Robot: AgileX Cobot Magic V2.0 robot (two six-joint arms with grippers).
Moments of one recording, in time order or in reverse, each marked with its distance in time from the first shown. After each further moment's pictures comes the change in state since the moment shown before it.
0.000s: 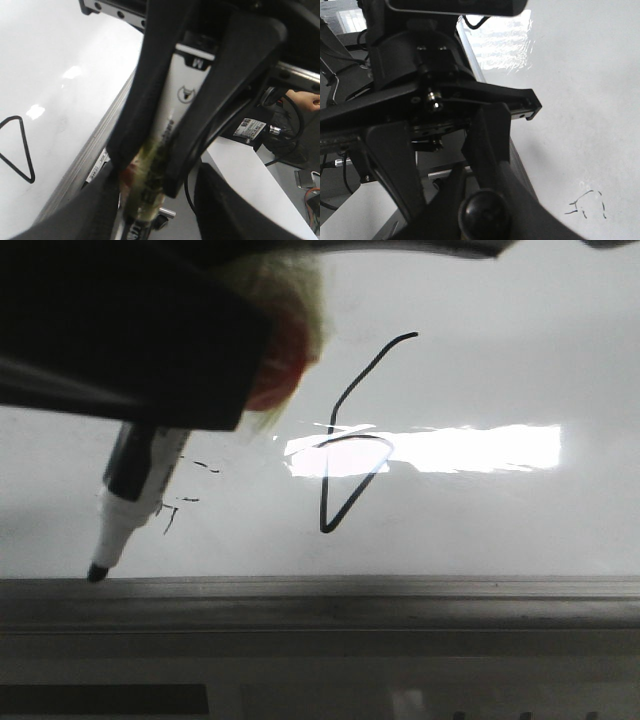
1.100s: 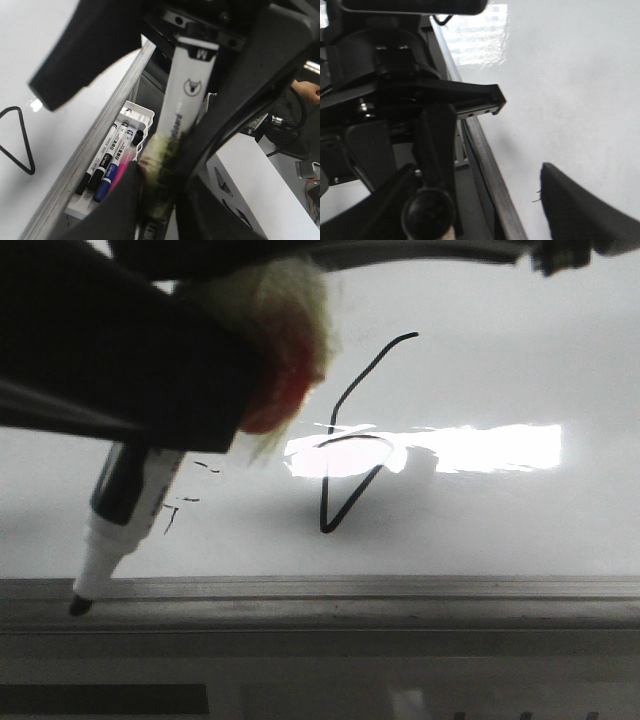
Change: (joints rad) left arm 0.000 0.005 -0.003 0.034 0.003 -0.023; right arm 0.000 -0.026 0.002 0.000 -0.128 0.010
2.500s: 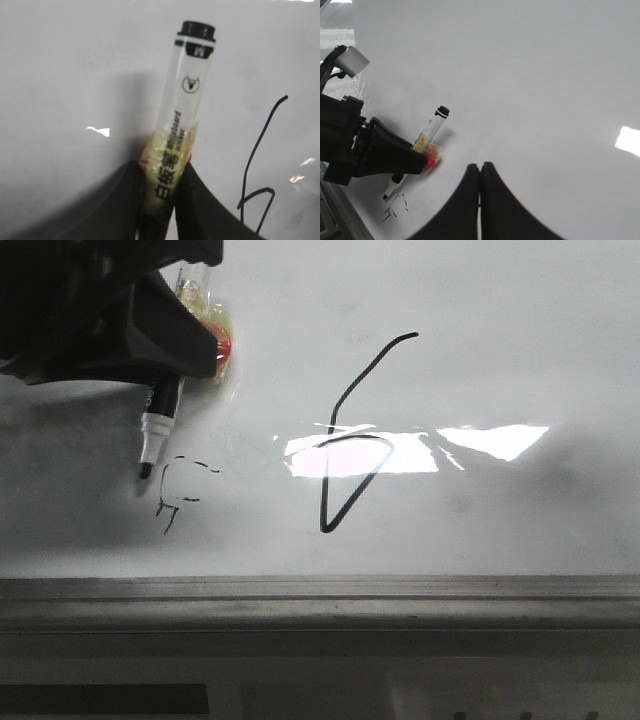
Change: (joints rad) left arm -0.191 0.199 -0.092 -0.304 -0.964 -0.231; right arm -0.002 -0.332 0.055 0.054 -0.474 -0.008
